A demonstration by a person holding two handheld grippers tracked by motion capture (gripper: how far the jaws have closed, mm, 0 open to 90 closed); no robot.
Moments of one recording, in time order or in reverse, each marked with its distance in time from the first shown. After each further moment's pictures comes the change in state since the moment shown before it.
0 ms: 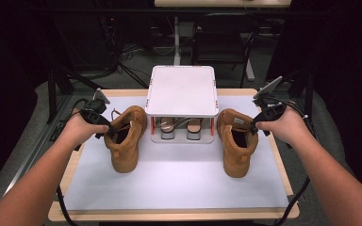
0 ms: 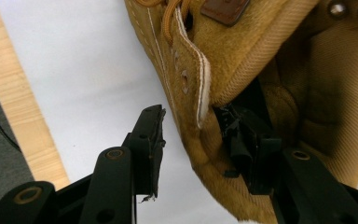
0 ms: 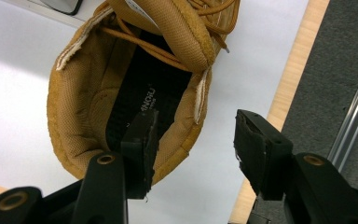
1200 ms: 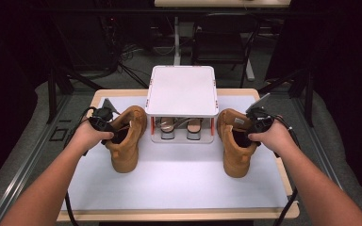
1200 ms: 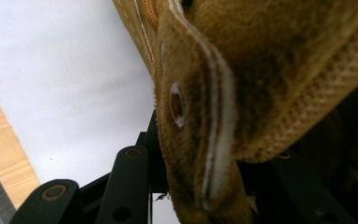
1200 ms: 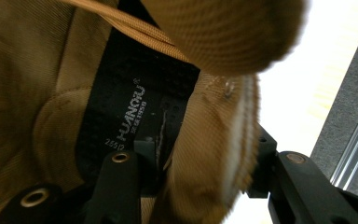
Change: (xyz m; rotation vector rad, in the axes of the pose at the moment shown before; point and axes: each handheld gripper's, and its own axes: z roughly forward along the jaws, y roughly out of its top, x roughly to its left) left arm 0.001 0.000 0.037 0.053 -0.001 0.021; right arm -0.002 -0.001 0.073 0.088 0.015 0.025
